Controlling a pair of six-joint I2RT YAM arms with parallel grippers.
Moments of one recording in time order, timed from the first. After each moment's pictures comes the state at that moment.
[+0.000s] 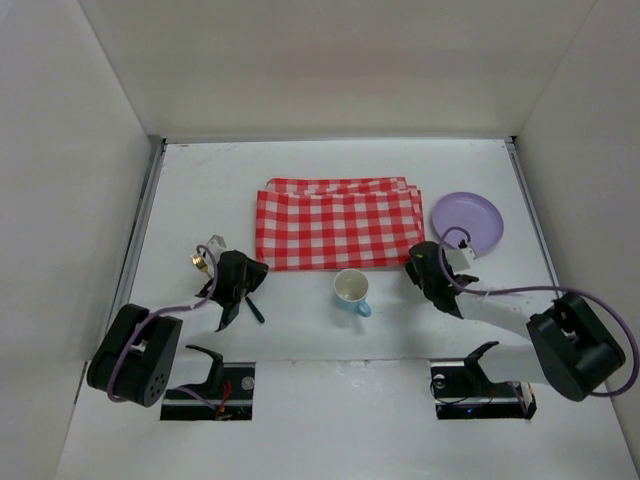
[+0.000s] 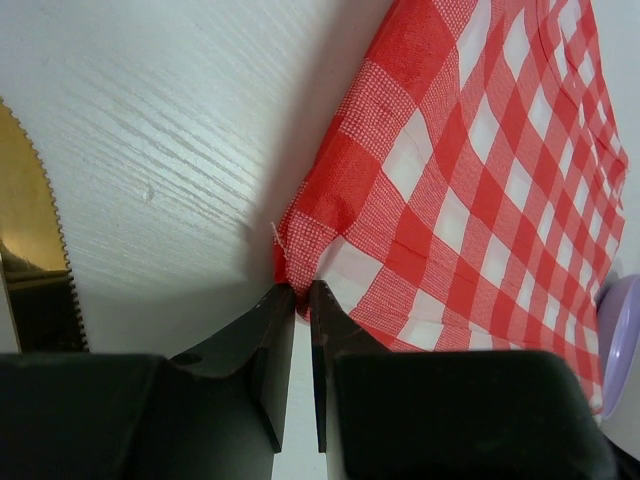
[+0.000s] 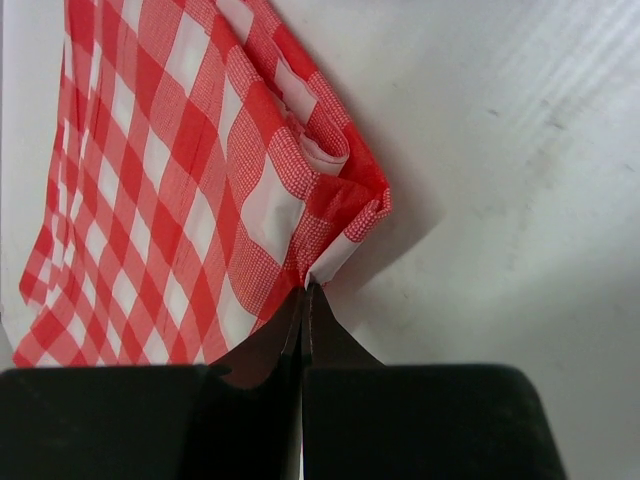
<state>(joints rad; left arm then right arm) -0.33 1.26 0.22 0.42 -0.17 -1.06 0.54 1.30 0.45 0.09 0.53 1.41</state>
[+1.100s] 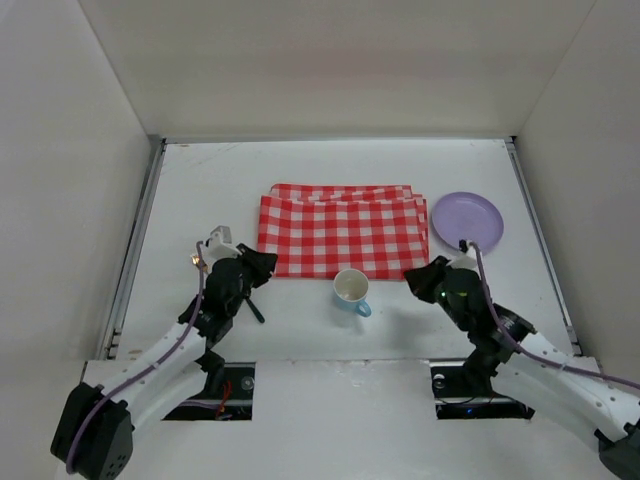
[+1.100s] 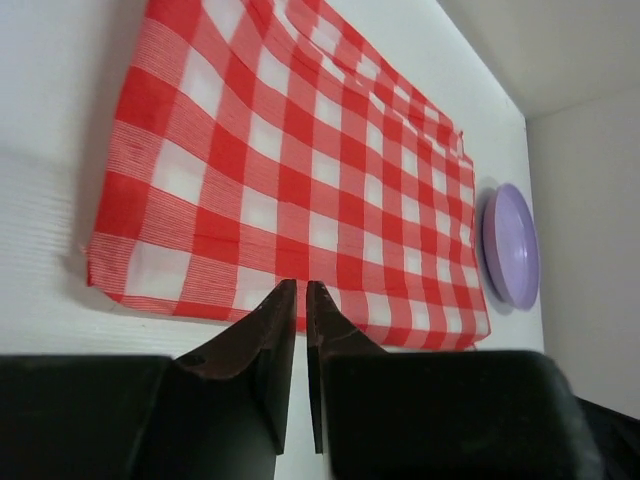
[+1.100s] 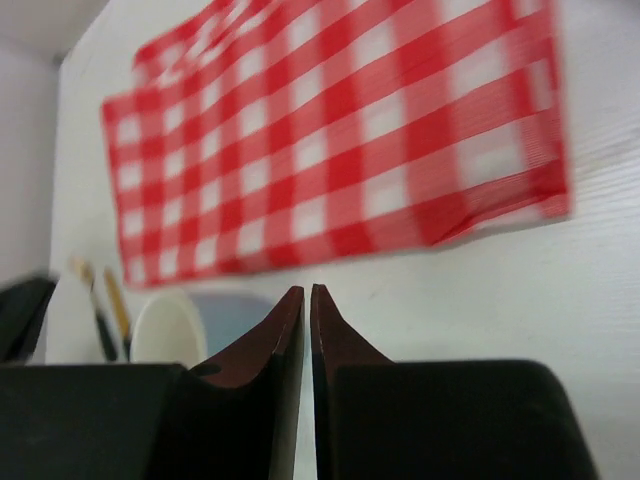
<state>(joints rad) -0.49 0.74 0.24 0.17 -0.21 -0.93 0.69 0.57 0.36 -0.22 0.39 0.93</state>
